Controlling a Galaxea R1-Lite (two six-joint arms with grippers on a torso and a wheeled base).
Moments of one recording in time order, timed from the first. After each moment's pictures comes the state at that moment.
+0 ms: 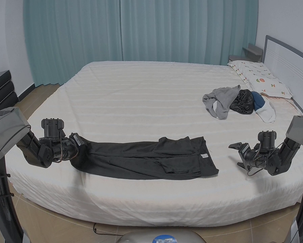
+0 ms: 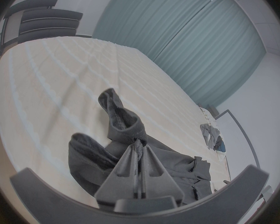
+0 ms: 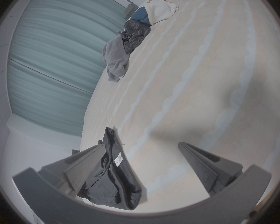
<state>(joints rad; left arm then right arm) 0.01 2.21 -0.93 -0.73 -0.16 -0.65 -0.02 2.30 -0.77 -0.92 0.26 0.94</state>
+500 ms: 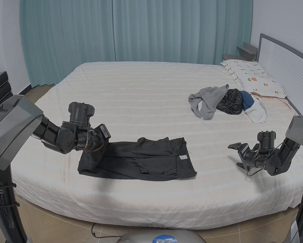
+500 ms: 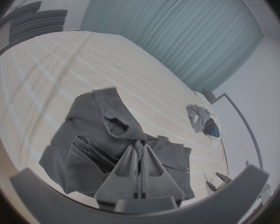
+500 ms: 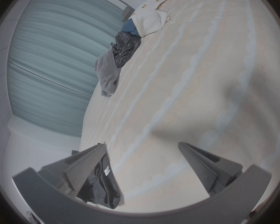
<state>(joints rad) -0.24 2.18 -1.20 -0.34 -0.03 -0.71 -0.01 2.30 -0.77 -0.92 0.26 0.94</state>
